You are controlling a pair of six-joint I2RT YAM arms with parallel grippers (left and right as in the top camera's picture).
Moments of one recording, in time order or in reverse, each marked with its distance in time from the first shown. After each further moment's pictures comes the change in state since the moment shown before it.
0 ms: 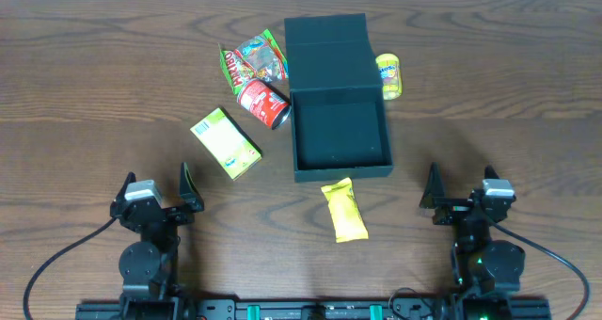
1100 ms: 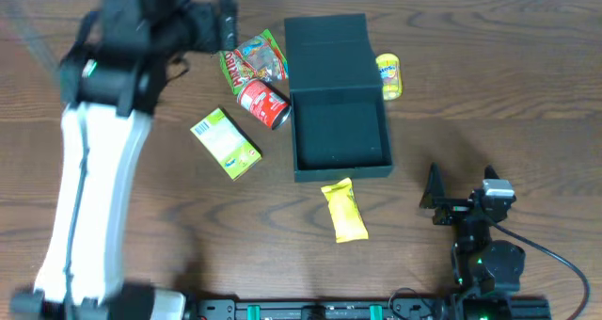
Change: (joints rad) left arm -0.150 1.610 1.893 -0.837 0.233 0.064; right arm 0.000 0.000 0.000 0.000 0.000 0.000
